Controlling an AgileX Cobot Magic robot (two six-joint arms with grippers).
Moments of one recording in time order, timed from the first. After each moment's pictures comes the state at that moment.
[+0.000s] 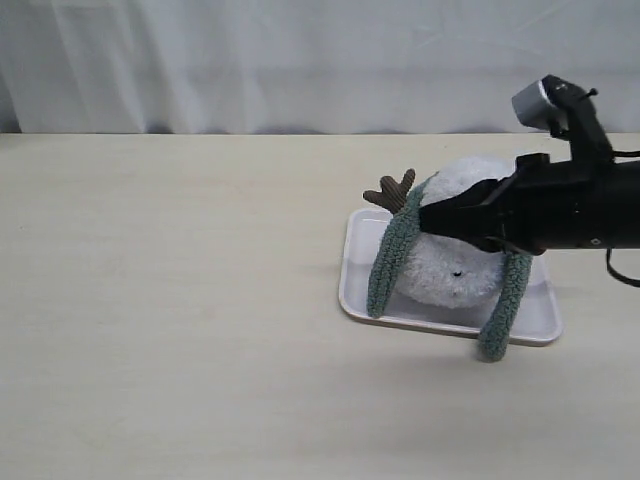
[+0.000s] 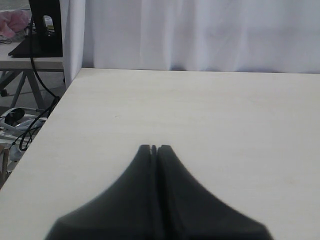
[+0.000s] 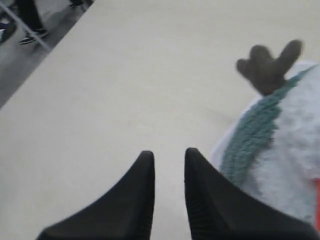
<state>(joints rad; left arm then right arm) 0.03 0.00 0.00 -0.01 0.32 0.00 0.11 1.38 -0.74 1.34 0.69 -1.29</state>
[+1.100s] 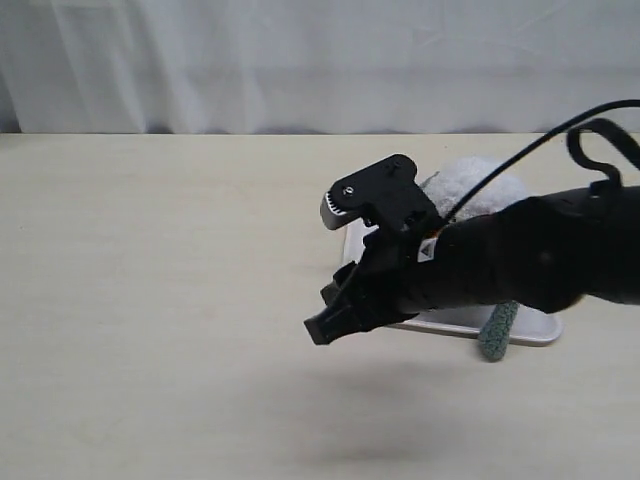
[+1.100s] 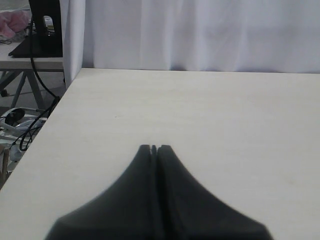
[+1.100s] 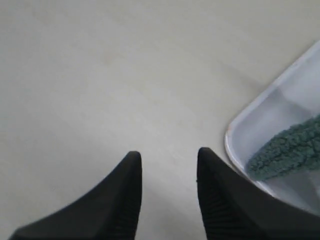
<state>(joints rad) 0.03 0.00 0.00 -0.01 0.32 0.00 0.65 1.57 -0.83 0.28 0.22 -0.25</state>
